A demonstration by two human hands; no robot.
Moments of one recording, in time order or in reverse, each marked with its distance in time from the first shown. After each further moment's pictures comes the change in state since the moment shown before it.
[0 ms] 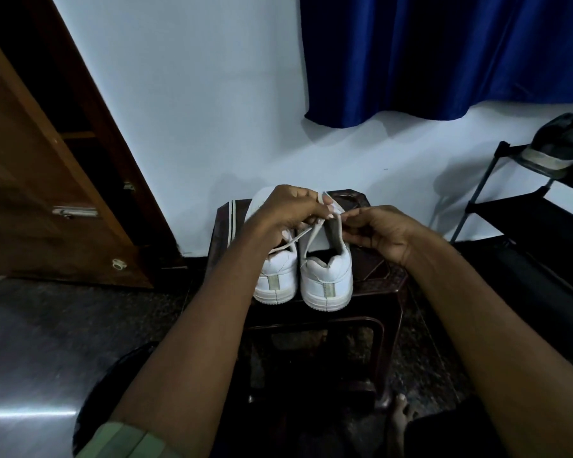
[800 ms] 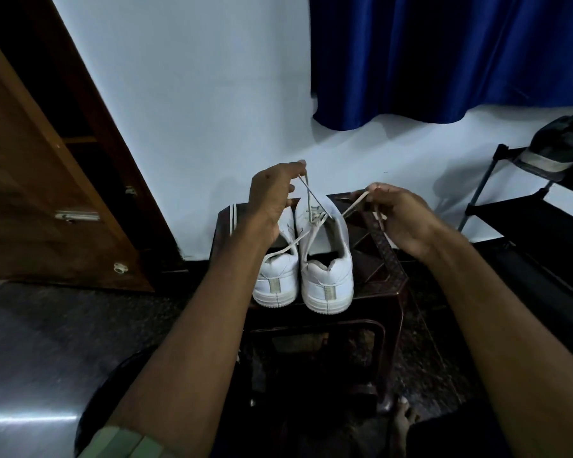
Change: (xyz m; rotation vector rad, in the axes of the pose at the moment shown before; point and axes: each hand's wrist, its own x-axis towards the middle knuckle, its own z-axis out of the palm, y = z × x) left_hand 0.007 0.011 -0.015 -0.328 0.296 0.069; right_hand -0.004 -0.019 -0.022 -0.069 -0.082 -0.290
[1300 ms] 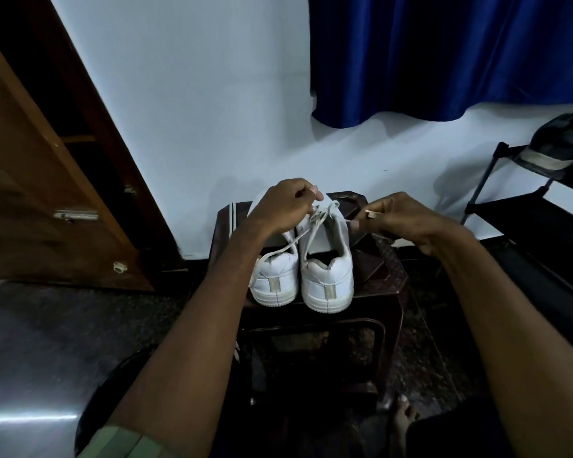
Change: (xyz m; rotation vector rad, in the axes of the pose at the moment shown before) left_hand 0.005 -0.017 -0.005 0.695 -0.299 0.252; right_hand -0.017 -0.012 -0.006 -0.634 -0.109 0.048
